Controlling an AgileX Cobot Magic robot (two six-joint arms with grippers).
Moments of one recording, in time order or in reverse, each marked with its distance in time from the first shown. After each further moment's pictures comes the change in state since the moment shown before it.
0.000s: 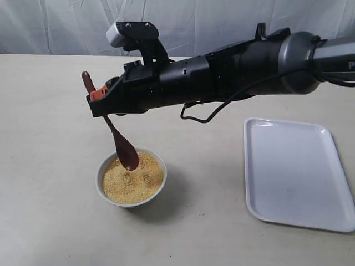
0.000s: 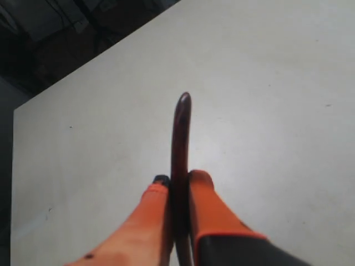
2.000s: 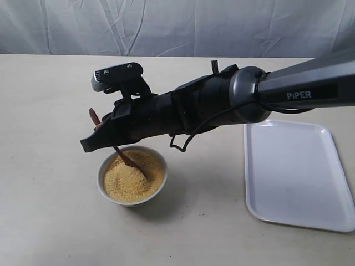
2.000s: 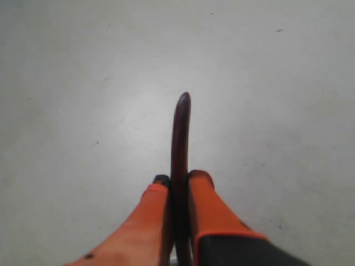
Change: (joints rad) left arm 0.000 0.000 0.000 0.000 0.000 0.000; right arm 0.120 0.132 -0.020 0.011 -0.284 0.016
